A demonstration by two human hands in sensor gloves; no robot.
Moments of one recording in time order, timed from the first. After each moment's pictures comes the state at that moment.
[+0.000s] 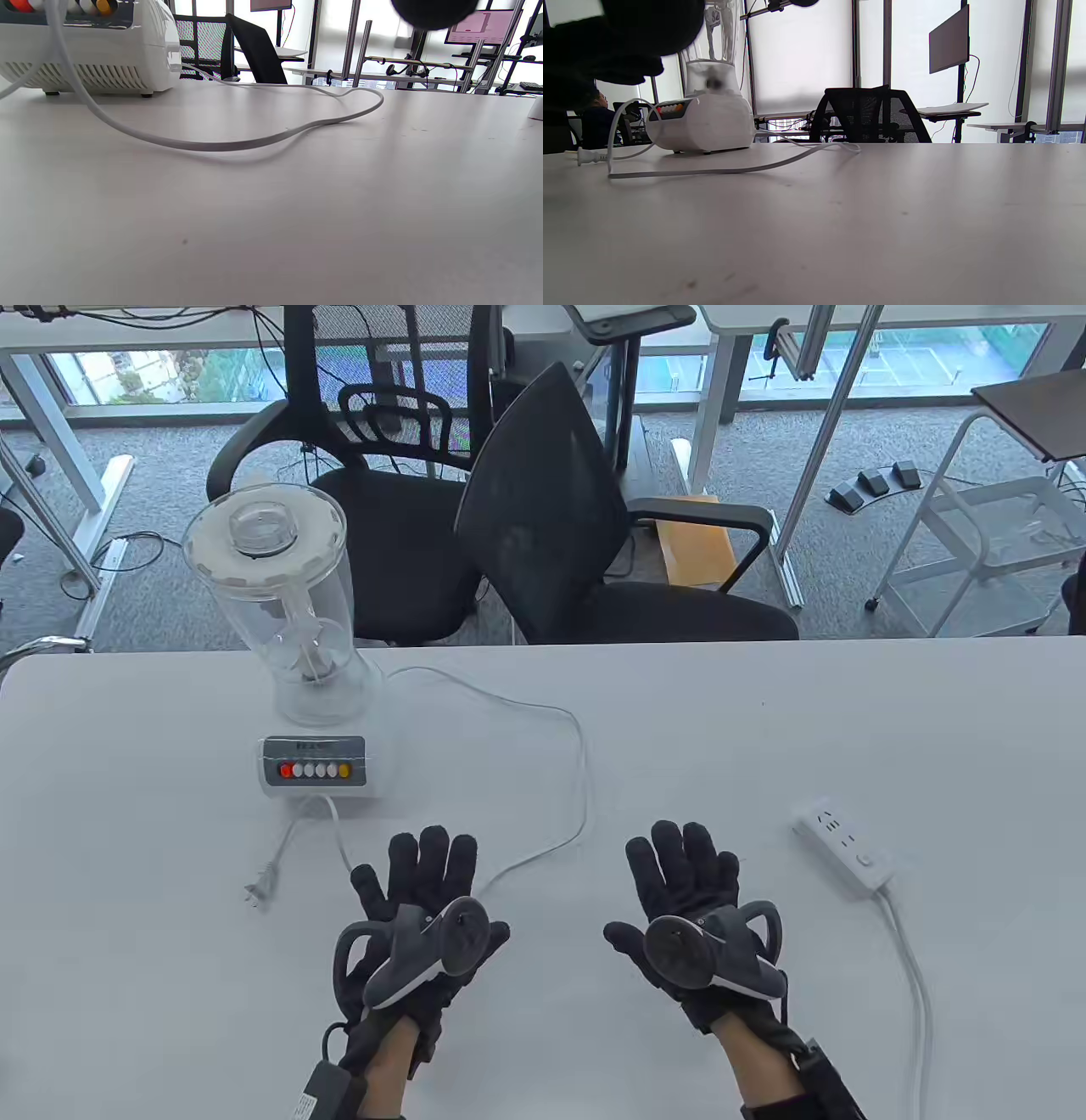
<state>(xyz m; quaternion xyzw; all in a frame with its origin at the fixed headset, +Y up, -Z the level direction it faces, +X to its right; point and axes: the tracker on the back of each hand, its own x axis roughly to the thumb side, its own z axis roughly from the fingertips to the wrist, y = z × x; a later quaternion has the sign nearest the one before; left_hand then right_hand) -0.144 -0.733 -0.264 -0.07 -0.09 0.02 0.99 0.130 -0.732 -0.263 0.23 -0.05 0.97 0.06</state>
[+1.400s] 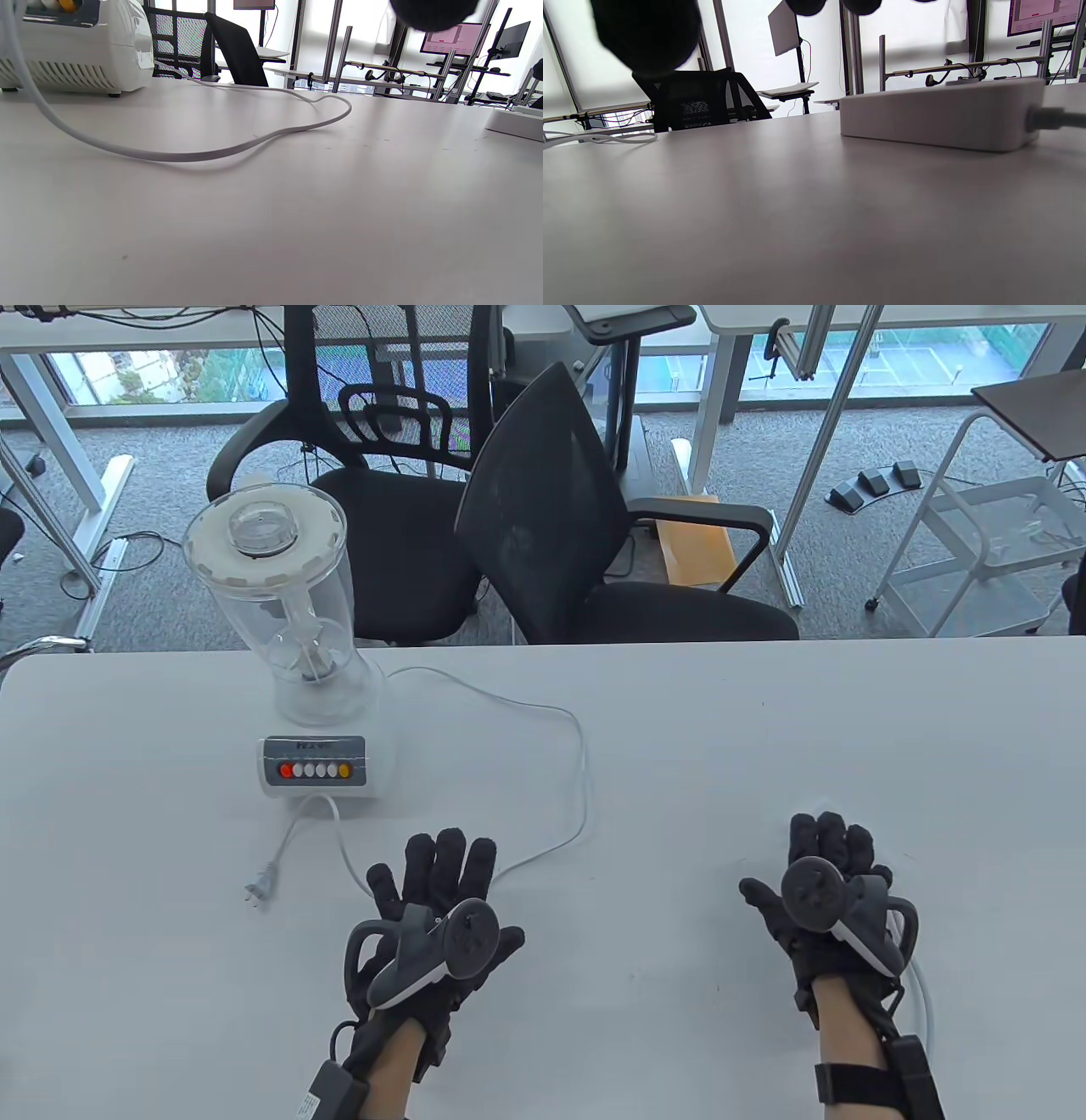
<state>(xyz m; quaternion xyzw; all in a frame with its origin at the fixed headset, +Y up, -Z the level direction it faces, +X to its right) -0.134 -0.727 -0.260 -0.07 -0.12 0.04 0.99 0.286 -0.750 -0.299 -0.06 -0.01 0.99 0.09</state>
